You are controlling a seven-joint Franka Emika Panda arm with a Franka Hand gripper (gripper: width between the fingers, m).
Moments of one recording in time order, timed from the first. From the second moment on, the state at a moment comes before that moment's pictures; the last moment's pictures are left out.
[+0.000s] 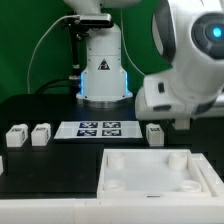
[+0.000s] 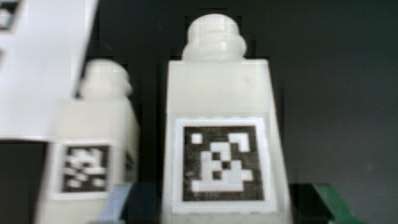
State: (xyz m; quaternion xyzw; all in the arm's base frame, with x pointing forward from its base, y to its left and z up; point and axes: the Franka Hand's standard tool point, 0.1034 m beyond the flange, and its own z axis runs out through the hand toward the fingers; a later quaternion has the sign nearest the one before) arm 0.409 0.151 0.070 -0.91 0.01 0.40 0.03
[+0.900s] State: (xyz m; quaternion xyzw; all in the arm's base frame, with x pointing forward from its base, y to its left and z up) arm 0.467 0.144 0.088 -0.99 0.00 0.11 0.06
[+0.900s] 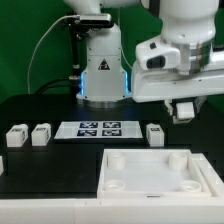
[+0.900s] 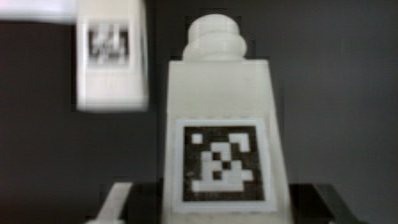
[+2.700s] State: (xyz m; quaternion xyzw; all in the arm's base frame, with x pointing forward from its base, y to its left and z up) arm 0.603 0.103 0.112 -0.96 -0.08 -0.25 0.04
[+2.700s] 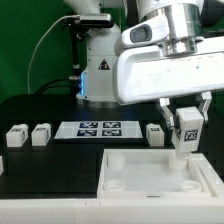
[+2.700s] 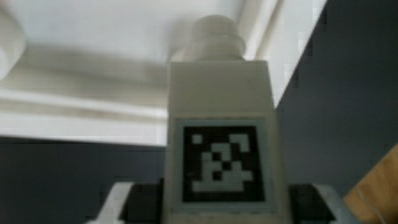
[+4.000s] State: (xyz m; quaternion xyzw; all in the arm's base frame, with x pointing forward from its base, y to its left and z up) arm 0.628 0.107 0.097 -0.95 -0.08 -0.30 0.04
